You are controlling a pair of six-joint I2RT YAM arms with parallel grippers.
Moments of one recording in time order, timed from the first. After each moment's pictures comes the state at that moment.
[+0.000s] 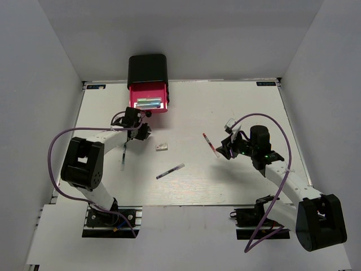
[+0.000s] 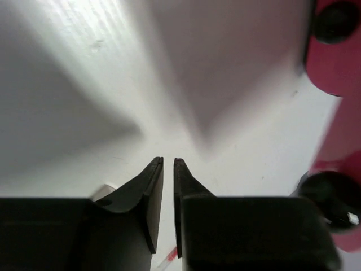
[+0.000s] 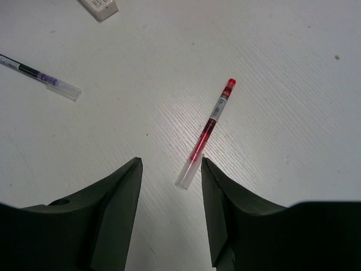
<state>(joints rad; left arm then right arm) -0.28 1.66 0.98 -0.25 -0.08 -1.50 0.27 1.06 0.49 0.05 -0.63 -0.35</state>
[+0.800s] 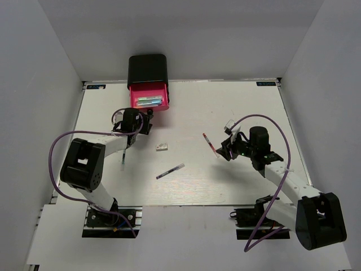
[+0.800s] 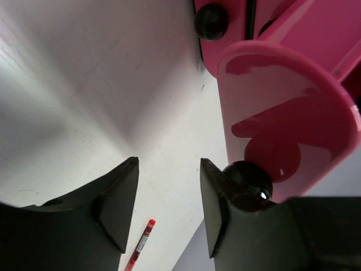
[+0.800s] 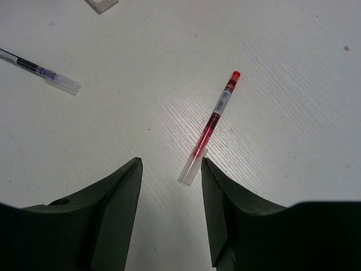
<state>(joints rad) -0.28 1.65 0.82 0.21 -0.10 -1.55 0.27 1.07 0.48 0.05 -0.63 -0.35</state>
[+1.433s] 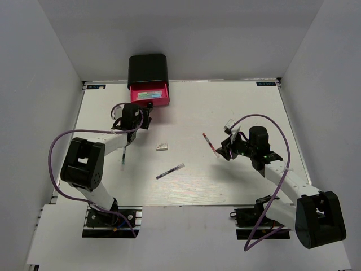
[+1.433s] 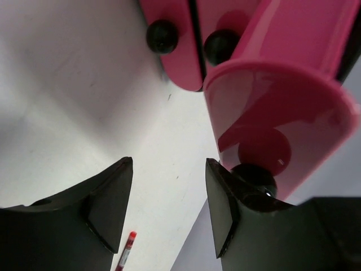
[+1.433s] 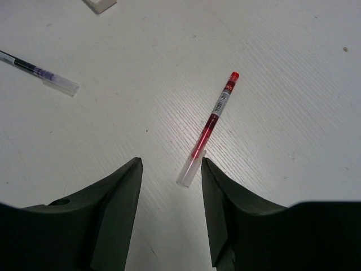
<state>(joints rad) -0.28 1.65 0.86 0.27 -0.13 -1.53 0.27 1.08 0.48 0.07 -0.63 -0.35</state>
